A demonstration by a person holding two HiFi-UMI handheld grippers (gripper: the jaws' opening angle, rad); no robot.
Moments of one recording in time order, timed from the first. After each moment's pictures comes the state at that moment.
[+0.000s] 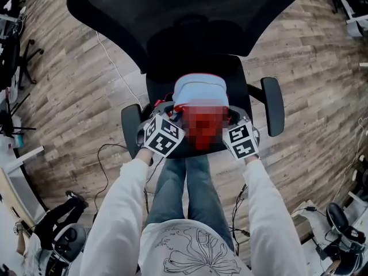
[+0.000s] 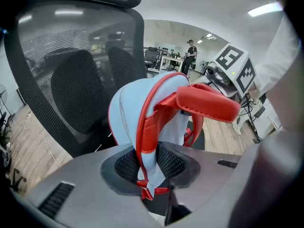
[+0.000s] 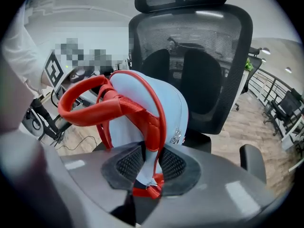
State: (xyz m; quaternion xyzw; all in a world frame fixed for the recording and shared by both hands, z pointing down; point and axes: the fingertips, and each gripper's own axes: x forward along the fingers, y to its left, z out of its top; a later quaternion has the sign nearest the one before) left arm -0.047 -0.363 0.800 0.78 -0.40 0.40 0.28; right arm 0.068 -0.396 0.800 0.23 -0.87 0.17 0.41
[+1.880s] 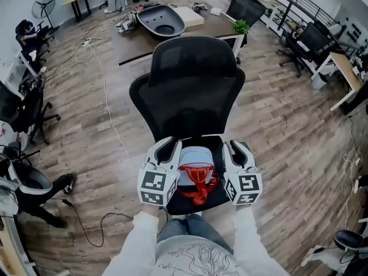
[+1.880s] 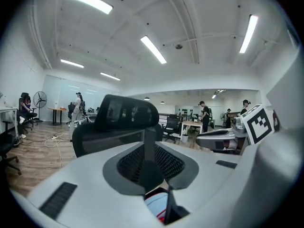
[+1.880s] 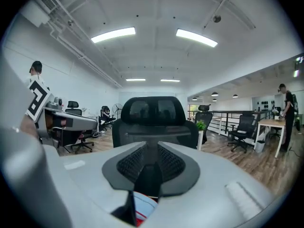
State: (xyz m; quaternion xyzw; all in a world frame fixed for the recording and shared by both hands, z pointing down) left arm -0.089 -0.374 0.413 0.79 -0.60 0.07 0.10; right arm 0.076 -0.411 0.429 0.47 -0.88 0.05 0.08
